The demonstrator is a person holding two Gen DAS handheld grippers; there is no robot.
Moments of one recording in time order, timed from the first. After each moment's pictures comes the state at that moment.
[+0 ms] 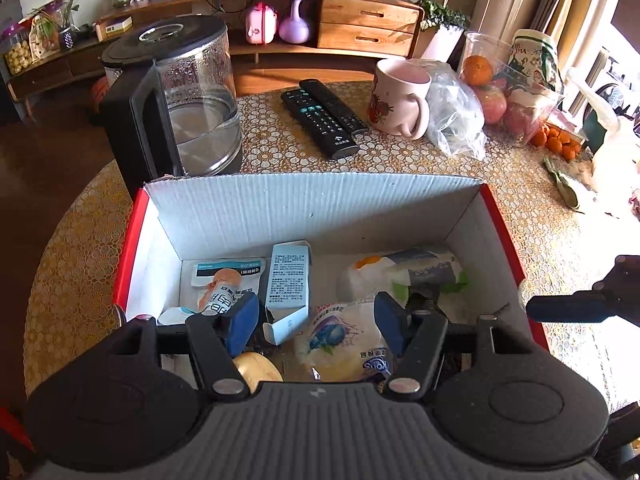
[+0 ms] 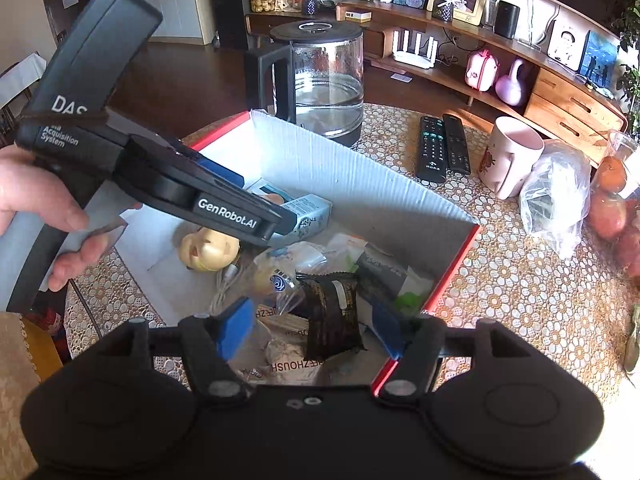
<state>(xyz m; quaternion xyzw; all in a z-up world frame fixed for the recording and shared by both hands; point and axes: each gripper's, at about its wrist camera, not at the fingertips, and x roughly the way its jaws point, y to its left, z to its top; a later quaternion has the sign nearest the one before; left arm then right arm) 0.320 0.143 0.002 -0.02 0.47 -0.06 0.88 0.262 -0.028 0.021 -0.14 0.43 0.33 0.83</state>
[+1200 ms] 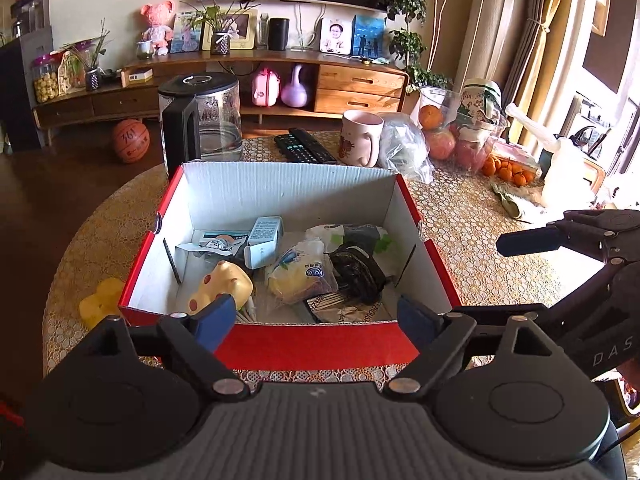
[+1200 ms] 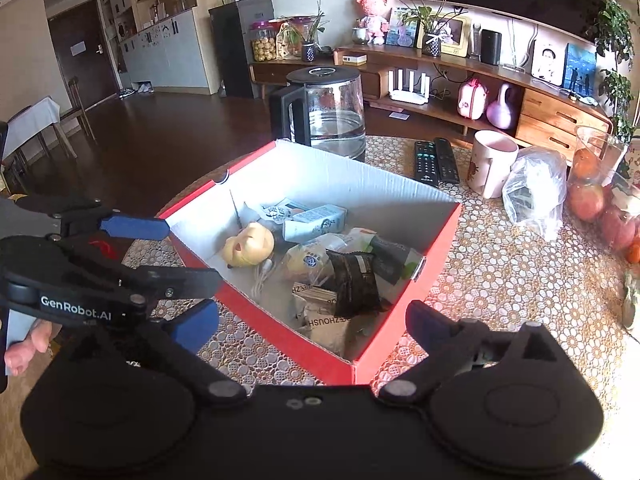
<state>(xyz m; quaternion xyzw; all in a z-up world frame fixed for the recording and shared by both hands) 0.158 0.117 0.034 -0.04 0.37 -0.04 0.93 0.188 -0.077 0.042 -0.09 0.38 0.34 0.86</state>
